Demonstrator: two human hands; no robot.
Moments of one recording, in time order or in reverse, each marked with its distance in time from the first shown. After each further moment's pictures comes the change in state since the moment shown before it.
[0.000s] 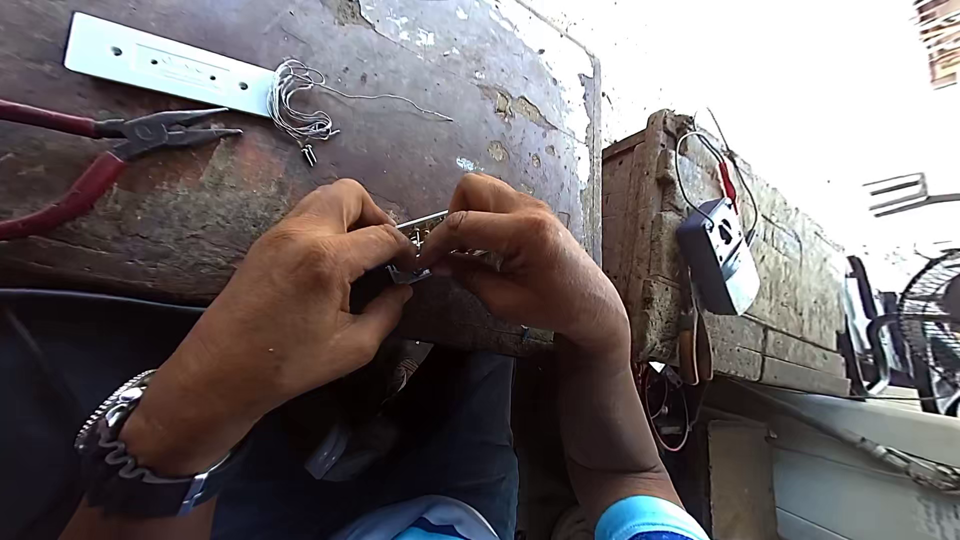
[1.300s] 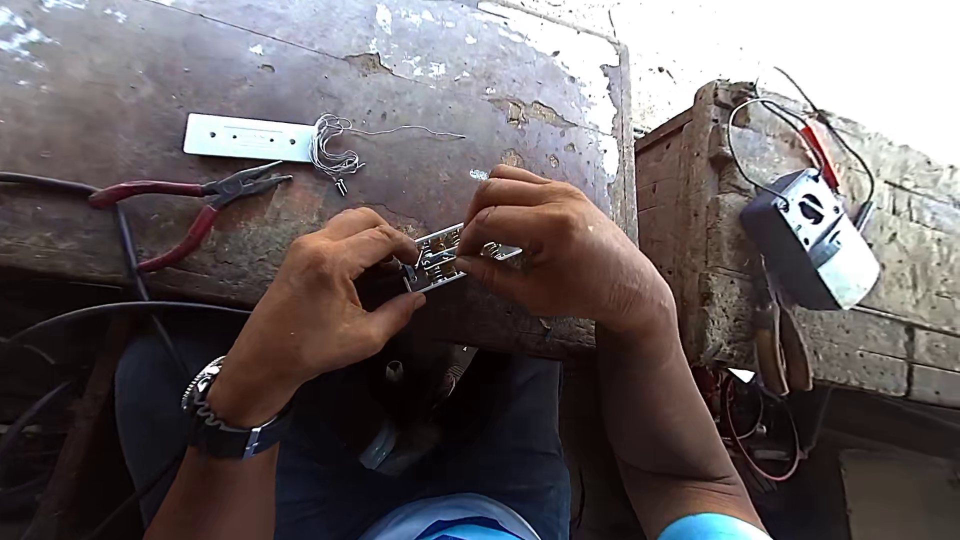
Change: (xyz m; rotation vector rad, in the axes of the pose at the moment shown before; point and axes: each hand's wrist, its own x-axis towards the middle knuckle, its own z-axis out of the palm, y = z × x) left_hand 0.003 0.000 -0.010 -0.026 -0.014 -0.007; right_hand -0.002 0.010 -0.017 -0.171 0.041 -0.157
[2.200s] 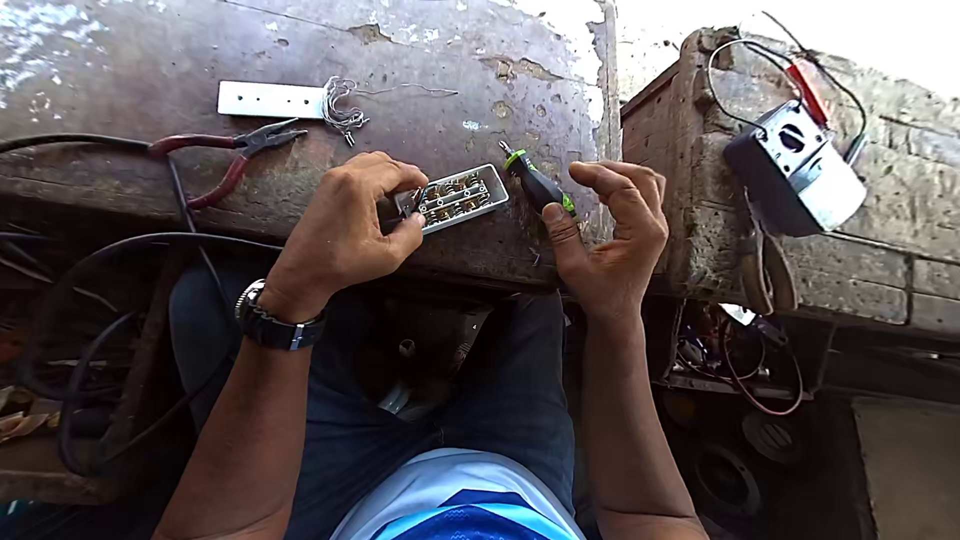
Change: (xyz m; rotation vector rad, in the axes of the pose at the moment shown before) left_hand 0.001 0.006 0.007 0.150 -0.018 0.046; right_hand -0.107 -0.036 0.044 -0.210 0.744 0.498
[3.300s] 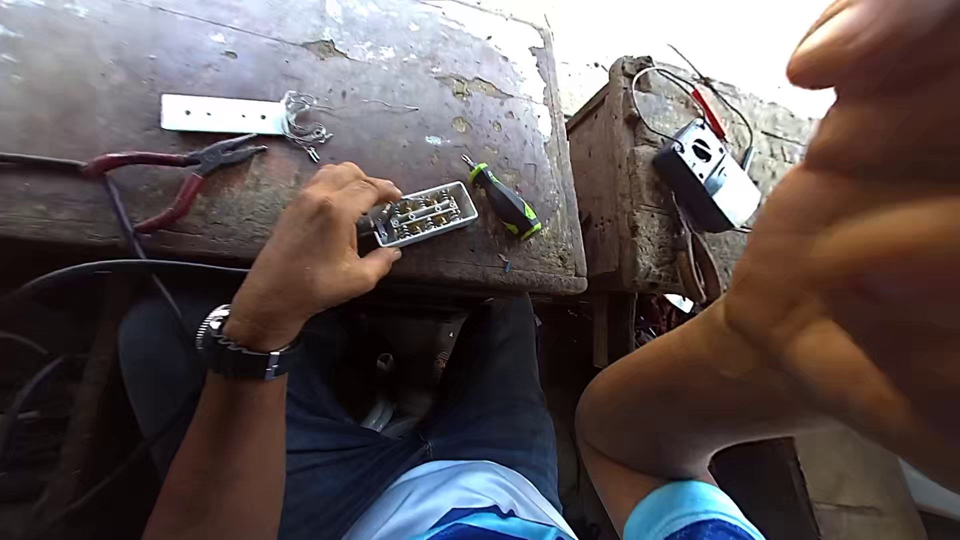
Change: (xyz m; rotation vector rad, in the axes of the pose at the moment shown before) left_hand -0.001 0.003 -0.004 0.015 -0.046 0.028; right_hand 0.055 -0.139 -0.083 0.505 0.085 -0.144
